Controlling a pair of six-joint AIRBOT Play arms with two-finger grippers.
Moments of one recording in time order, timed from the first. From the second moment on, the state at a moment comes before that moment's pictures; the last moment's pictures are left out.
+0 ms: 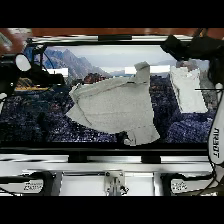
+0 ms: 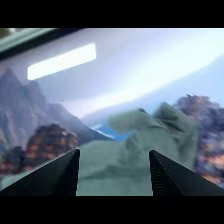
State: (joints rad) left arm -0.10 -1.49 1.59 1.49 -1.25 -1.60; right arm -0.07 -1.58 1.78 2.04 -0.90 -1.55
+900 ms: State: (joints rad) left arm 0.10 -1.55 1.09 1.06 -1.12 -1.44; right arm -0.33 -1.48 1.72 1.98 -1.57 -1.66
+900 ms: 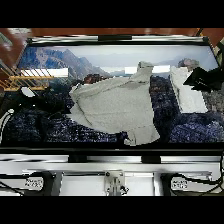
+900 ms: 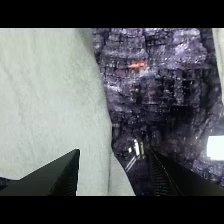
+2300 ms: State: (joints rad) left arm 0.02 -1.37 1.08 1.04 -1.05 -1.37; right arm -0.05 -1.58 1.10 1.99 -1.31 -1.77
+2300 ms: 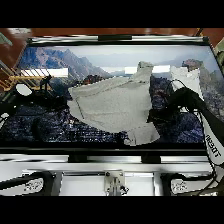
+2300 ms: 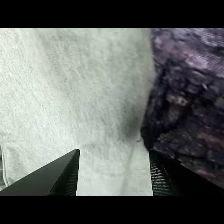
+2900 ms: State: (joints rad) left arm 0.02 -1.01 1.38 1.10 -1.02 -1.33; right arm 0.01 -1.27 1.46 2.05 -1.29 -1.85
